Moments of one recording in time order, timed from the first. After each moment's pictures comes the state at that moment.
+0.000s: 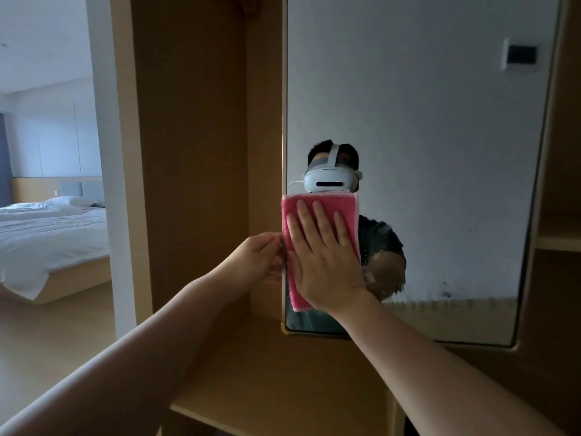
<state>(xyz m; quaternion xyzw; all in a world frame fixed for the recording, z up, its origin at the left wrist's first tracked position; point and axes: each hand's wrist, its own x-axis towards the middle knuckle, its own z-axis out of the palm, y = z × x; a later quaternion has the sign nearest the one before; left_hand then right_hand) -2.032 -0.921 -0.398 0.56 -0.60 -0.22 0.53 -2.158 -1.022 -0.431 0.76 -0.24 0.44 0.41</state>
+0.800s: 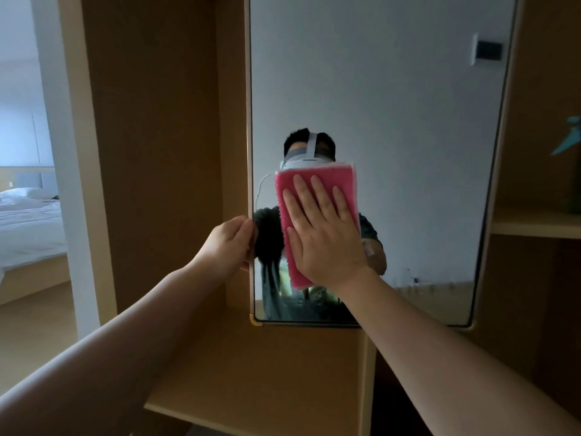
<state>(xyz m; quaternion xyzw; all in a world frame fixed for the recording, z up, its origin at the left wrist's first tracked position) -2.037 -0.946 -0.402 0.59 -0.57 -0.11 0.56 -2.203 -1.037 -0.411 0.75 -0.24 0.44 0.42</state>
